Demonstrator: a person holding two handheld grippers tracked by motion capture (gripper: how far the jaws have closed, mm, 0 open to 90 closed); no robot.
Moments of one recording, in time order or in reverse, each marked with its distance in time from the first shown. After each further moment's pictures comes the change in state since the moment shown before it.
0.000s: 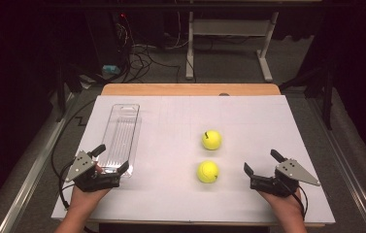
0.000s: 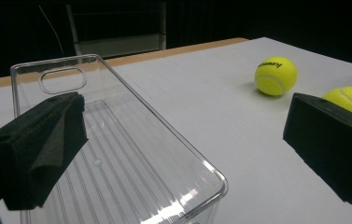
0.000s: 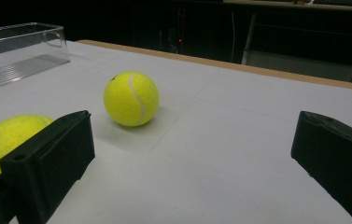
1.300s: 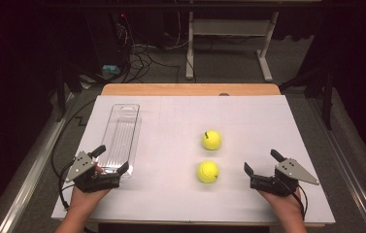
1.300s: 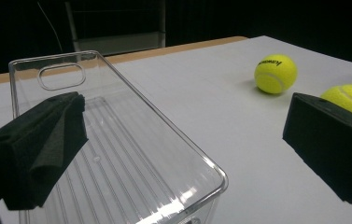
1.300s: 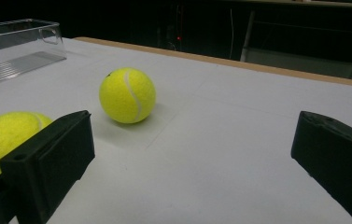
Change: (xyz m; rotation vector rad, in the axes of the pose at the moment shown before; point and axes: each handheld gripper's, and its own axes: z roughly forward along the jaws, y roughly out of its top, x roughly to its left) left arm 0.000 -0.002 -0.001 0.002 -0.002 -0.006; right arm -0.001 -0.002 0.003 0.011 -0.004 0.001
